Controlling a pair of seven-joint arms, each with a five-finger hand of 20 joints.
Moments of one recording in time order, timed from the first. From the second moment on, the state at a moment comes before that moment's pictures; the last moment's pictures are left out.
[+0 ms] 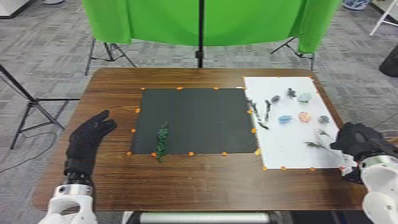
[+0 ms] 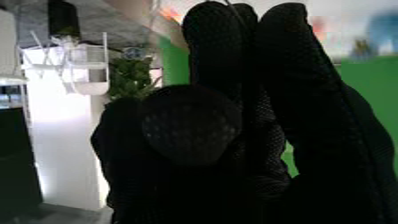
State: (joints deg) left arm 122.7 -66.2 -93.0 -113.9 56.6 11.9 17.7; right arm -118.1 -56.3 105.1 -115.2 -138.1 -9.8 18.6
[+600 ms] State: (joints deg) left arm 122.9 -66.3 -93.0 -114.0 56.7 11.2 17.0; right arm -88.7 -65.4 69.4 -115.2 -129.3 -3.6 24.3
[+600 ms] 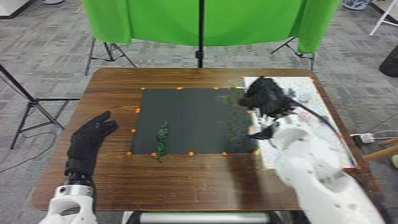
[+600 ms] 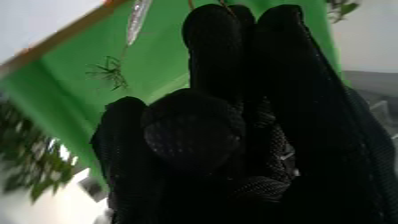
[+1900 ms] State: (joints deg) left arm 123.1 -66.3 -93.4 -114.2 57.4 8.2 14.4; right arm -89.8 -80.4 56.7 -104.3 -127.6 -4.3 30.4
